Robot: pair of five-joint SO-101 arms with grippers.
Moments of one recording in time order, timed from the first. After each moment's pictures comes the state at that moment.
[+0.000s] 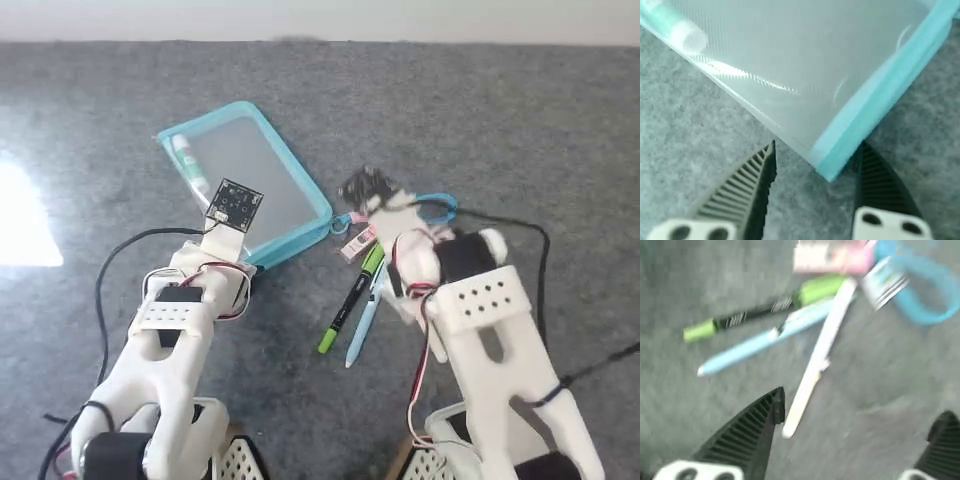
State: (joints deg) left arm -5.0 -25.6 72.6 23.6 -16.6; right arm -22.7 -31.6 29.5 82.1 24.6
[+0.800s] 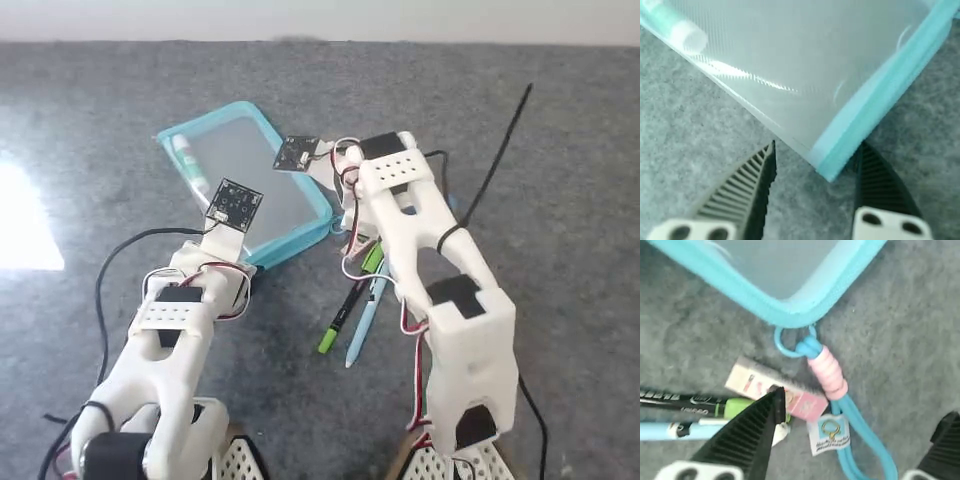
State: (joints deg) left arm -5.0 -25.6 72.6 23.6 -16.6; right arm -24.0 31.6 -16.4 74.5 51.4
